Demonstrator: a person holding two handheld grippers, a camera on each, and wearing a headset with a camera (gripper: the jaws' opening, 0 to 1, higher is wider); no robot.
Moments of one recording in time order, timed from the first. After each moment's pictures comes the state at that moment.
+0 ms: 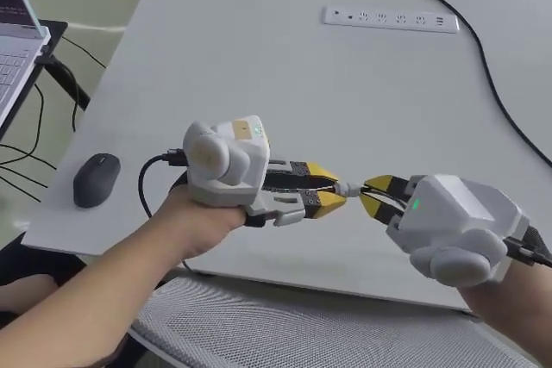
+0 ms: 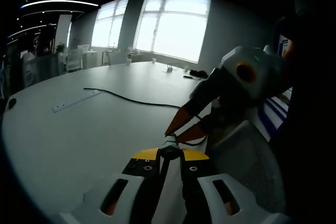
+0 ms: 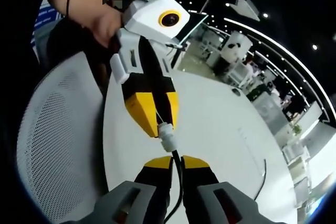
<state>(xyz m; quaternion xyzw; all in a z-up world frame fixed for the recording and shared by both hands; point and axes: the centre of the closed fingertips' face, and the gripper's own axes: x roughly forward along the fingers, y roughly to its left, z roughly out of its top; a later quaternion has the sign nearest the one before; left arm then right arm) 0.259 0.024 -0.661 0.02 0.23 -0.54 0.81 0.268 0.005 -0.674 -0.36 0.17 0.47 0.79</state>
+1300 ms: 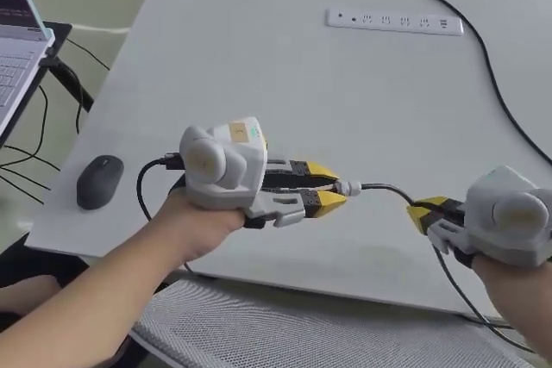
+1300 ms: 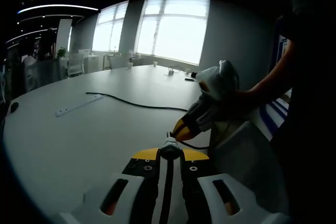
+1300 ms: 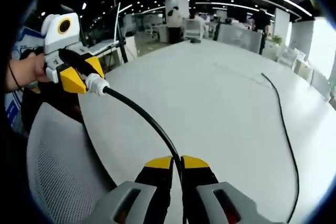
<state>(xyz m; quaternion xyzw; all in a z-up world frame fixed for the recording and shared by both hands) 0.260 0.027 -0.652 0.02 0.21 -0.53 0.82 0.289 -0.072 -0.741 -0.09 0.37 0.34 0.86</state>
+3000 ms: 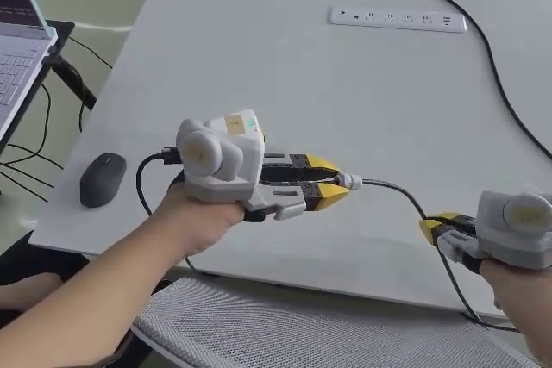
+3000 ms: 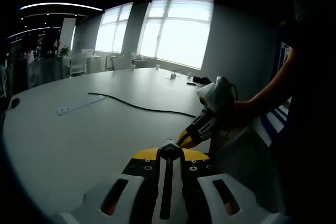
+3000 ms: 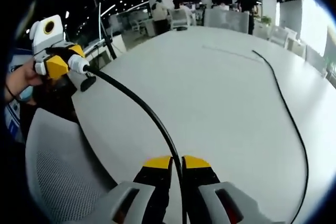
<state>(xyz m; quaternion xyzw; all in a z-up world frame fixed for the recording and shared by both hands) 0.265 0.031 -0.646 0.00 0.21 -0.52 0.82 0.278 -0.086 -0.762 -0.06 0.41 0.31 0.86</state>
